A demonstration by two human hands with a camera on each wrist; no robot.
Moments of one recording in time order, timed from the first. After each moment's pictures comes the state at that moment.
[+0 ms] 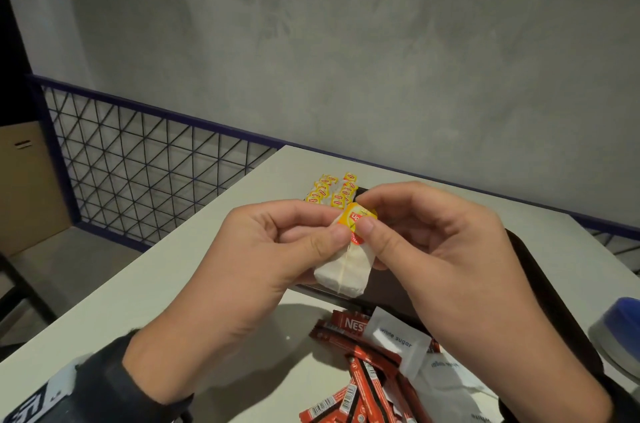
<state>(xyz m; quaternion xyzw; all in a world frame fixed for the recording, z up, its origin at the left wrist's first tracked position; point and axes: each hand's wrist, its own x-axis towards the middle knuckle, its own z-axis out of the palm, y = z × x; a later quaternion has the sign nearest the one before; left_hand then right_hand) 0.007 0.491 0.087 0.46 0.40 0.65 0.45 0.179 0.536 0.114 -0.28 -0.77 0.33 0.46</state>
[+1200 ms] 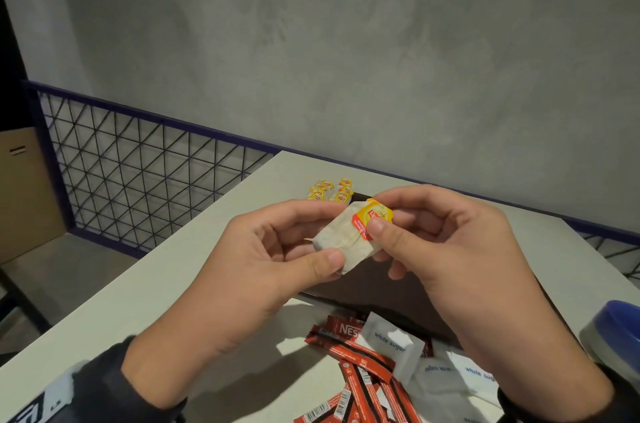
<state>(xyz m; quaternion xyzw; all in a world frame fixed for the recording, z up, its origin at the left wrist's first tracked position) -0.002 0.500 0.072 0.54 0.33 0.65 0.43 0.190 0.544 0.124 -0.34 -0.71 0.41 0.46</state>
